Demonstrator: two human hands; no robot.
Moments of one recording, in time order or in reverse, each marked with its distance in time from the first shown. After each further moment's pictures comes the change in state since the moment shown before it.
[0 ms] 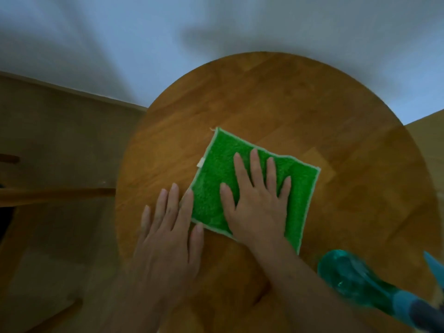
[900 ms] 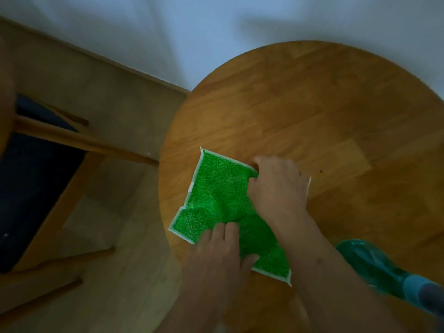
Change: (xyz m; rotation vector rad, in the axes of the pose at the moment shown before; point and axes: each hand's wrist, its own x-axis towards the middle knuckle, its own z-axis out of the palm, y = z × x) left_hand -0.074 0.054 0.027 0.028 -0.083 -0.077; right_hand -0.019 -0.025 -0.056 0.059 -0.141 -0.097
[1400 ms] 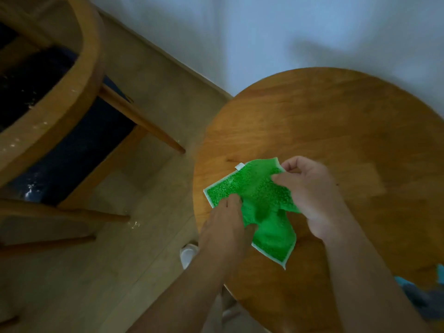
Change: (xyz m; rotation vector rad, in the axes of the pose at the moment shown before) left_hand -0.005 -0.005 0.007 -0.347 0.188 -0.321; right_hand -0.035 0.011 -0.042 0.917 -0.262 0.029
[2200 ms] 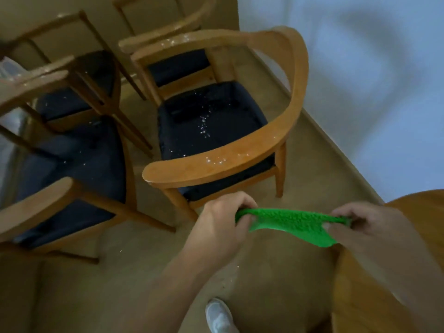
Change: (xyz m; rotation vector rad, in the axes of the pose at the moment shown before) left_hand -0.056 -0.174 -0.231 -0.232 0.503 -0.039; right_hand -0.027 -0.124 0.180 -0.640 -0.290 -0.612
